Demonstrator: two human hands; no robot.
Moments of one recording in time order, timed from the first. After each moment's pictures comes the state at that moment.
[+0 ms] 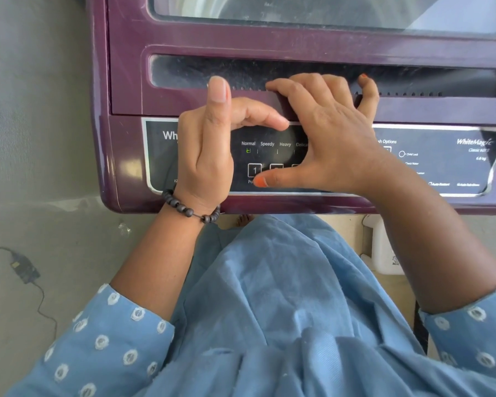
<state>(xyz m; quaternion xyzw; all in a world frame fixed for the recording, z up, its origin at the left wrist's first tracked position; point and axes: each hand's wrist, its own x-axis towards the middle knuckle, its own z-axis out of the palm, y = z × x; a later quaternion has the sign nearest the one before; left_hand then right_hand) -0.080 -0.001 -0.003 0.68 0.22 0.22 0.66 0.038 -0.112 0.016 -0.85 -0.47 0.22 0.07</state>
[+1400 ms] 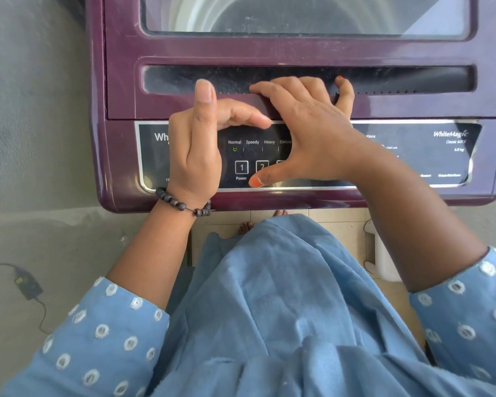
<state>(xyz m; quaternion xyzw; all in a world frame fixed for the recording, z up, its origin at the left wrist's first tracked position) -0.073 0.002 -0.006 0.70 0.21 0.23 0.64 0.053 -0.106 0.025 -0.83 -0.48 0.28 0.05</state>
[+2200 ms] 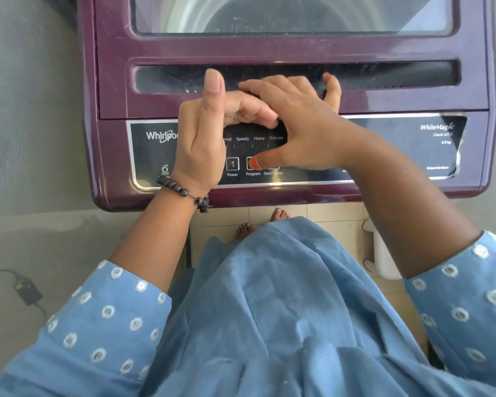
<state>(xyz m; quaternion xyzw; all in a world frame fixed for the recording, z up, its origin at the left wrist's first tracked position) -0.064 0.000 -0.005 0.69 0.17 0.19 0.68 0.053 -0.105 0.030 -0.82 -0.48 0.30 0.09</state>
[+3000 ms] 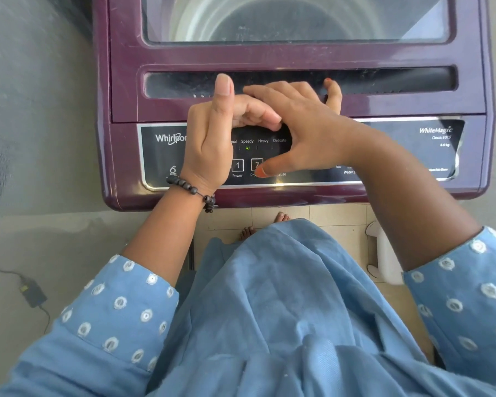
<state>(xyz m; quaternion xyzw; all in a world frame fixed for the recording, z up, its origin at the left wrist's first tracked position) -0.073 0.012 -0.009 0.69 0.17 0.19 0.67 0.046 -0.097 0.029 -0.80 -0.50 0.32 0.08</state>
